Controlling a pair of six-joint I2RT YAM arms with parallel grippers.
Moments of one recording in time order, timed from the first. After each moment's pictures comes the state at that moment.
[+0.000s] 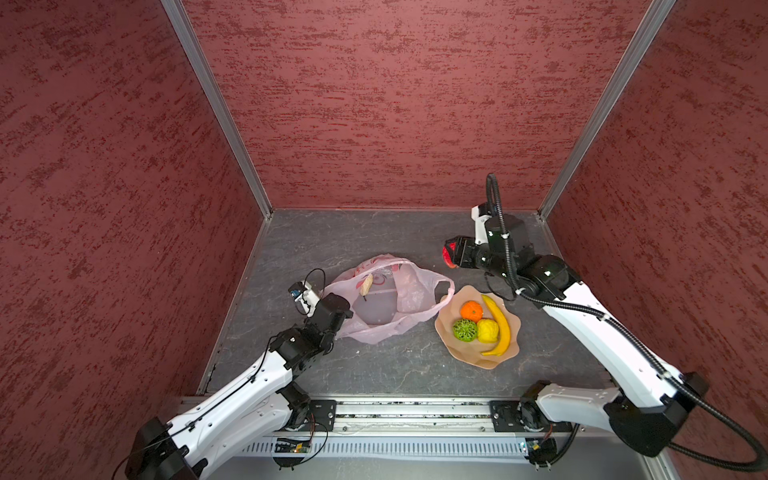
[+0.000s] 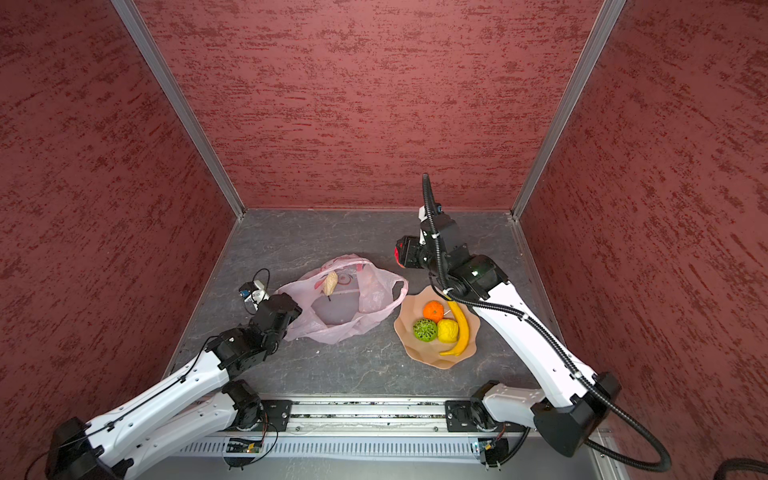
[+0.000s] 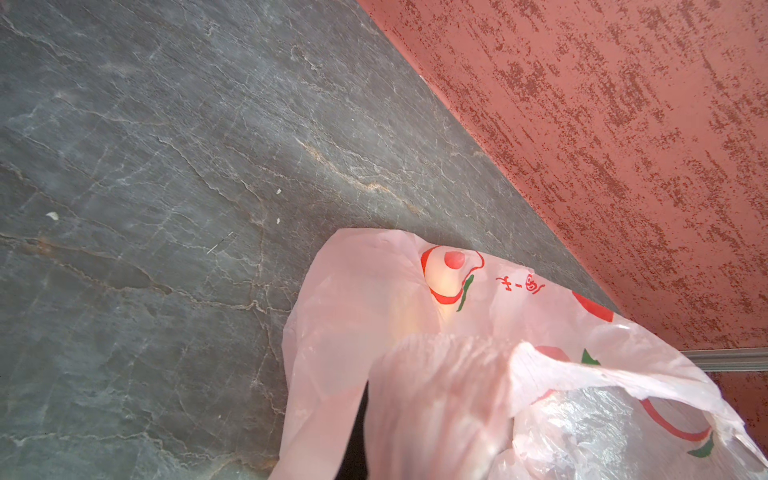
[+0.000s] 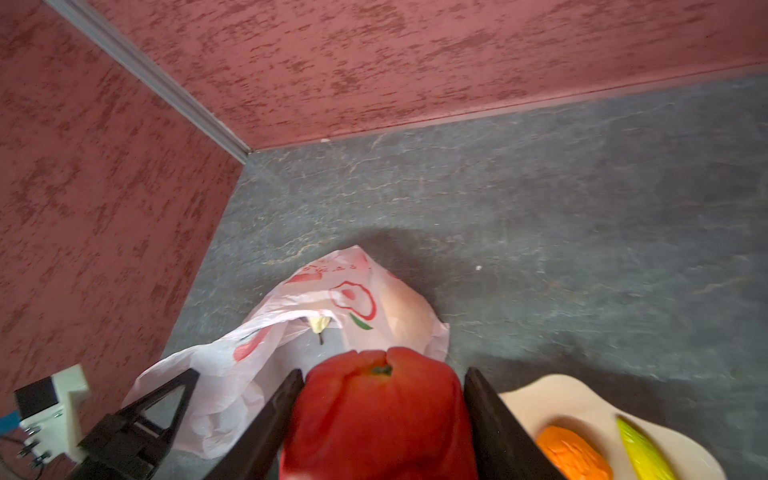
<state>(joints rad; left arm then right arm) -0.67 0.81 0.53 -0.42 -0.64 -1.17 0.56 1.22 1.37 -0.71 0.09 0.55</state>
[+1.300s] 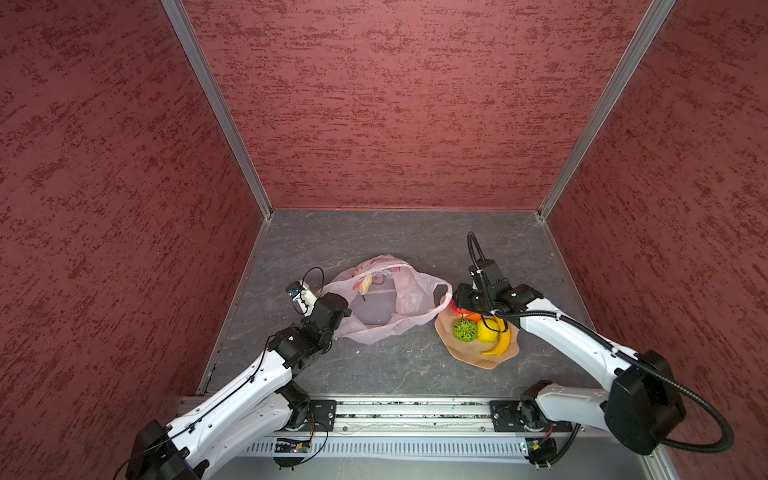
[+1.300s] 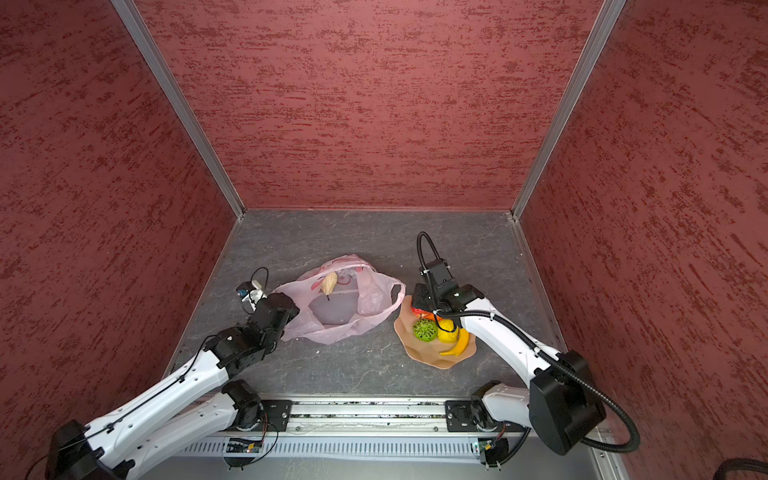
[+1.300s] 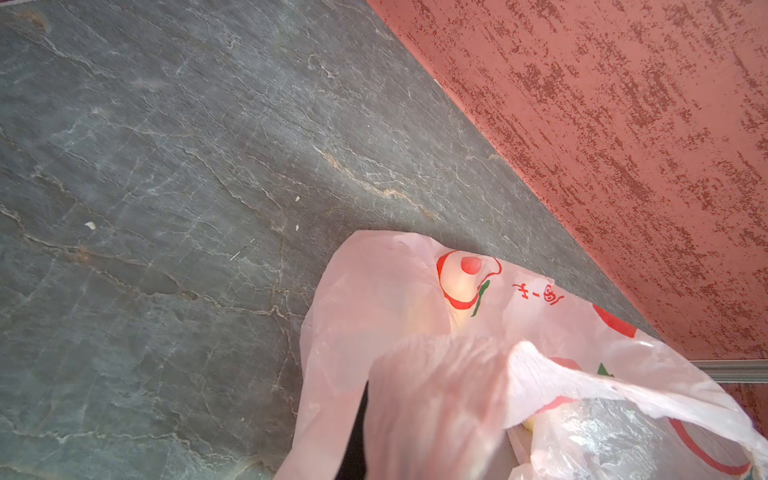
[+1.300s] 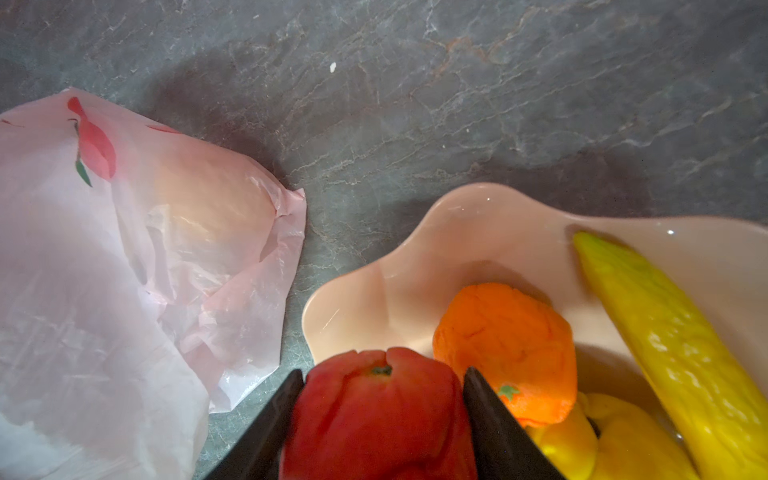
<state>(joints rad) -0.64 0.81 0.54 -0.46 -0.64 -1.15 0.51 1.26 0.85 -0.56 0.02 0.73</state>
